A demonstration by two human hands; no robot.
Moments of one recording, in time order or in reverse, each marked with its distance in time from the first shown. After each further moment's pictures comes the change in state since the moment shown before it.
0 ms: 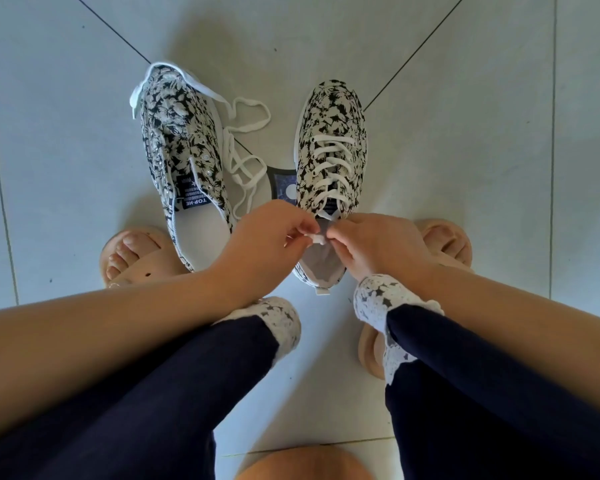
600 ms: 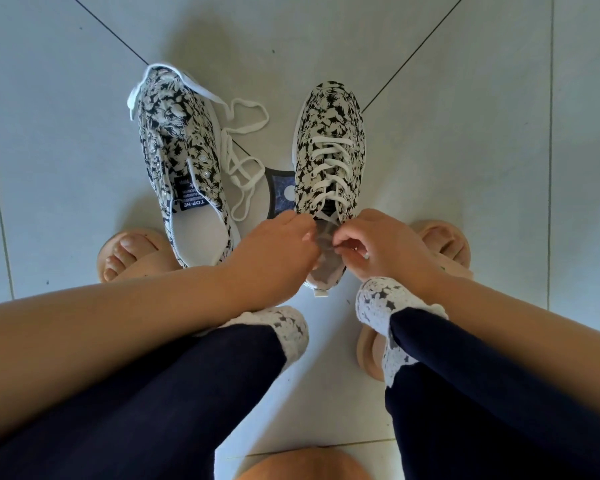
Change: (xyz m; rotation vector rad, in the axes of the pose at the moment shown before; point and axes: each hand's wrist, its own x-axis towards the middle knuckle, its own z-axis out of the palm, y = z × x) left_hand 0.007 -0.014 0.017 0.518 -0.124 0.429; right_hand -0.005 0.016 0.011 0.282 0.027 0.111
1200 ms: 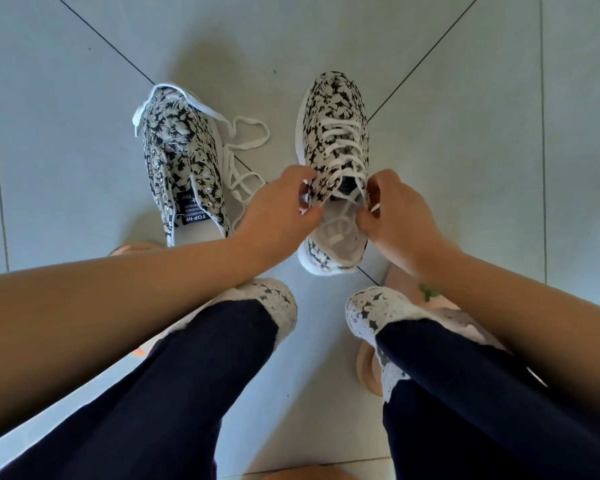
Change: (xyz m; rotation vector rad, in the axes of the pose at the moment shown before) left_hand 0.041 -0.011 -0.025 -0.609 0.200 -0.500; right_hand 0.035 0.009 -0.025 0.061 0.188 0.208
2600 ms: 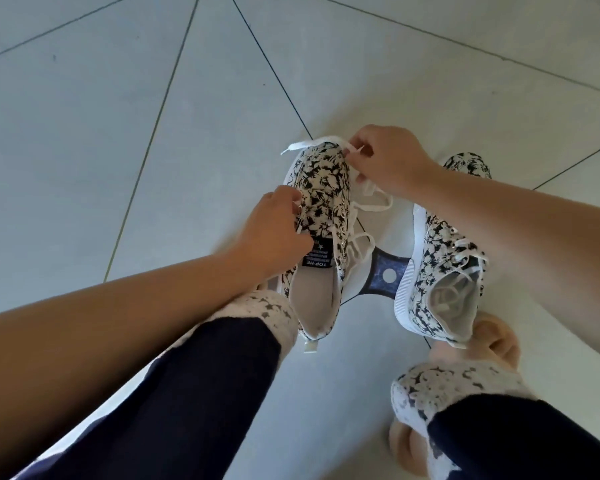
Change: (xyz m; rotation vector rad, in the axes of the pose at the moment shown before) left_hand -0.023 -0.101 -0.110 -0.116 0.166 -0.301; right_hand 0.145 -0.178 0.030 -0.154 -0.185 -0.359
